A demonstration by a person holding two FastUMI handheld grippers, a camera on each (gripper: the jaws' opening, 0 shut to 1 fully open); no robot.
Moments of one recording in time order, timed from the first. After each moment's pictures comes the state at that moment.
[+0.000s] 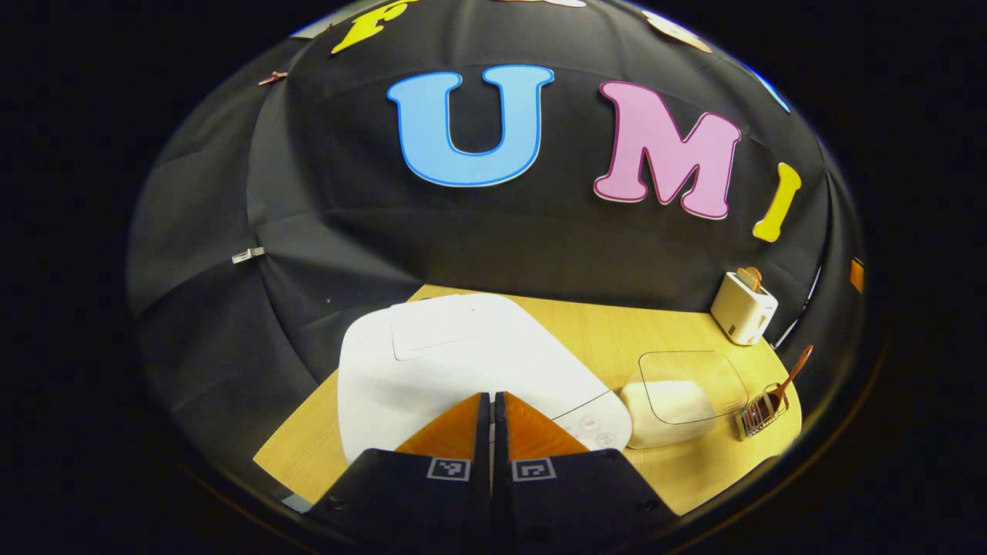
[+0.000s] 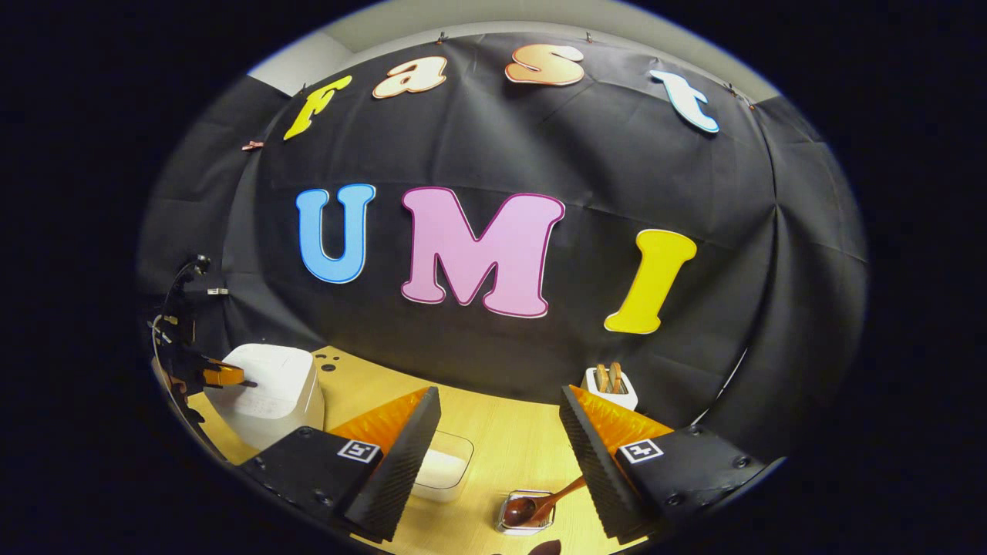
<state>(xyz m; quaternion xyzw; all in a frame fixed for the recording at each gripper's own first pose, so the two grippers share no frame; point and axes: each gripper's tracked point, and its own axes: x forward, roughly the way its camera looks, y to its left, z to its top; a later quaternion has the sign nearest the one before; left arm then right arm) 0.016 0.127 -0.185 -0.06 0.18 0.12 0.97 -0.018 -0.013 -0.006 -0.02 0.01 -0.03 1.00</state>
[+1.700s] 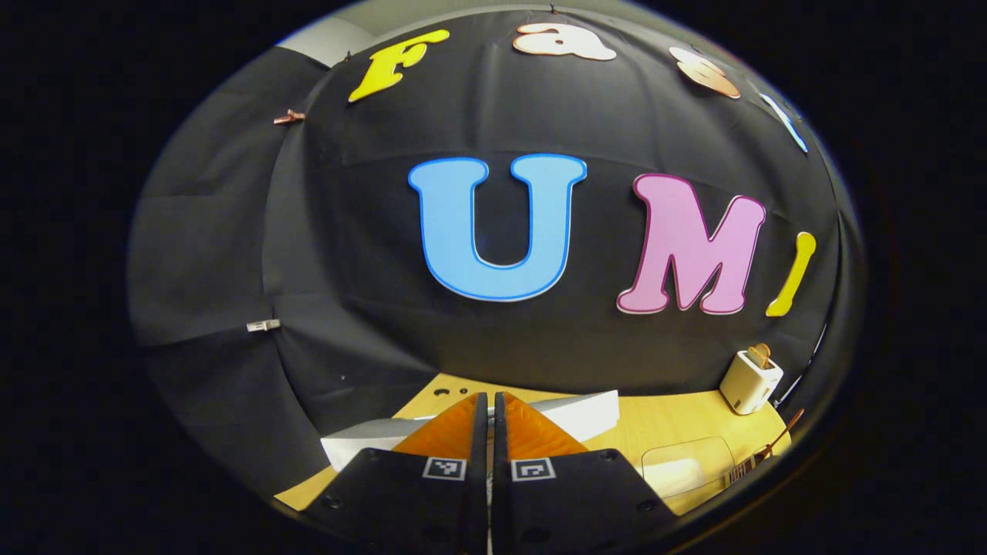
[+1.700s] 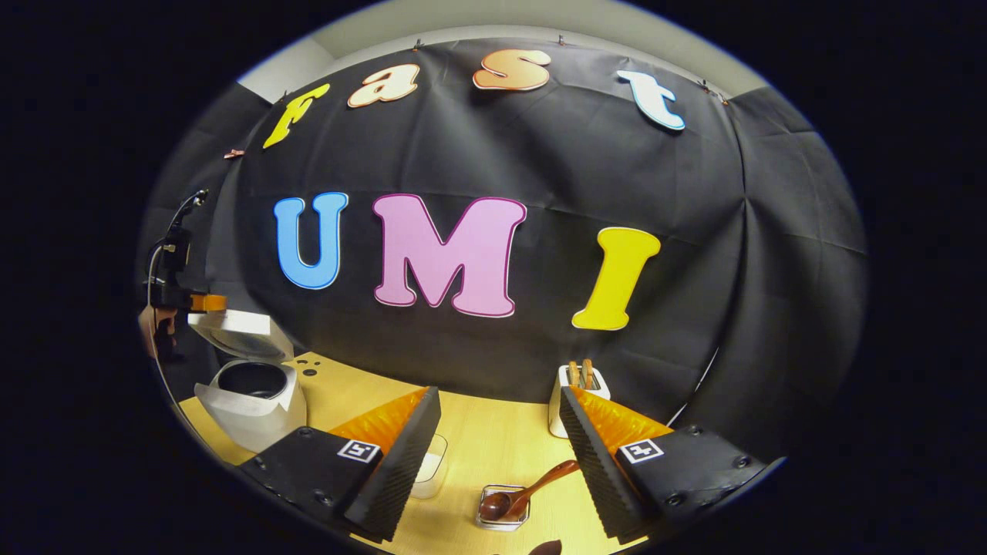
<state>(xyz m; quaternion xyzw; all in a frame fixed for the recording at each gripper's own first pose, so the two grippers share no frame) 0.048 0.185 -0.024 -0.05 0.02 0.16 0.99 -0.040 -0.054 -0.011 0.00 0.00 -0.06 1.00</state>
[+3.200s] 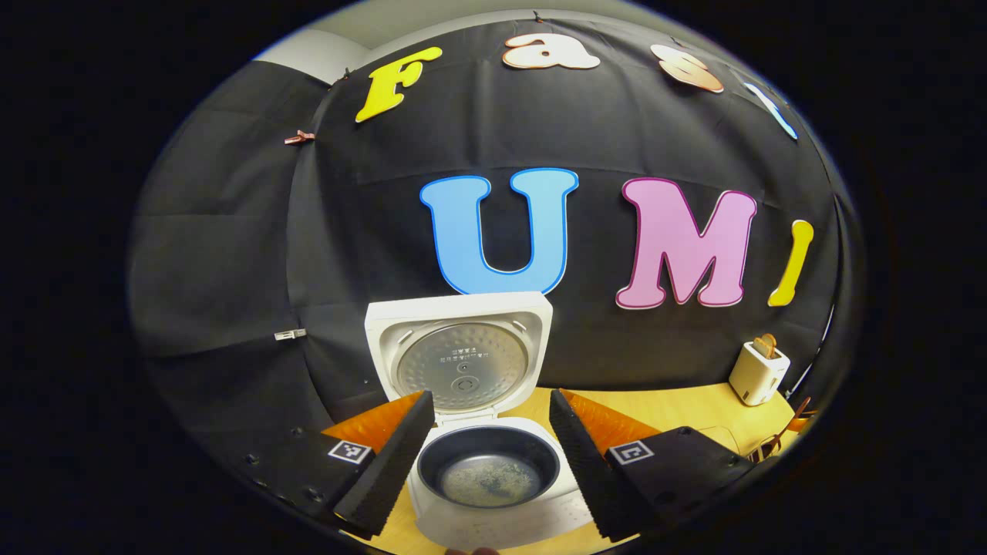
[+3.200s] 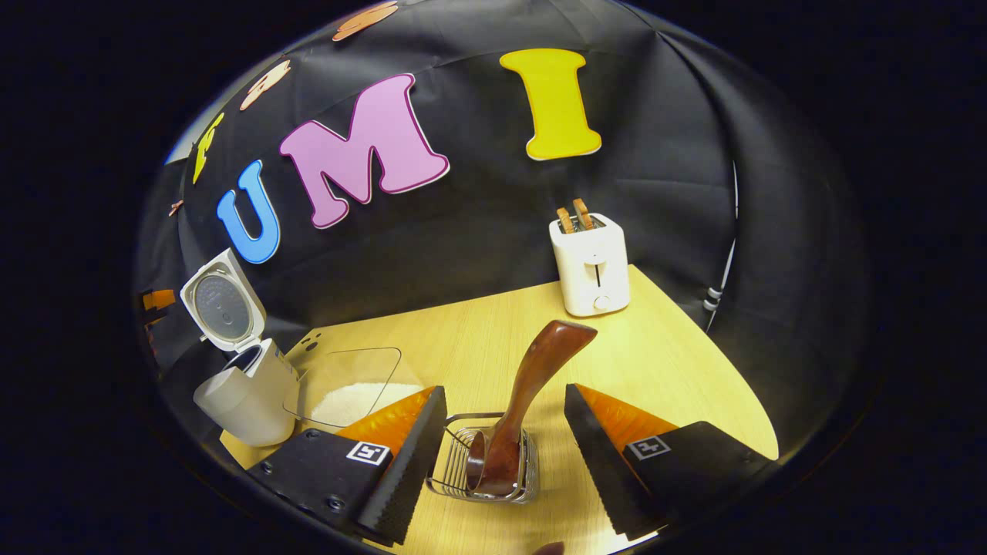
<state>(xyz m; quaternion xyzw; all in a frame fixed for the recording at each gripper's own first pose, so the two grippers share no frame) -0.004 0.162 -0.038 -0.02 0.03 0.19 0.98 0.032 -0.115 -0.259 0.20 0.16 -0.03 0.97</state>
